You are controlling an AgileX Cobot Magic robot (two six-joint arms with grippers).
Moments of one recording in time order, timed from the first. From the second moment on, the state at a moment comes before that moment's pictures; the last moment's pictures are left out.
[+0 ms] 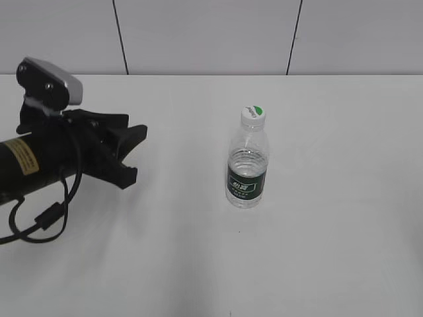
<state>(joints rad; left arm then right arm) -0.41 1.63 -0.51 0.36 -0.80 -0.14 0.02 0.25 -0.57 -0.08 1.06 -0.11</state>
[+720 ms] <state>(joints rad) -0.38 1.95 -0.43 0.68 -1.20 -0.19 0.02 0.40 -0.63 -0.09 1.06 -0.05</state>
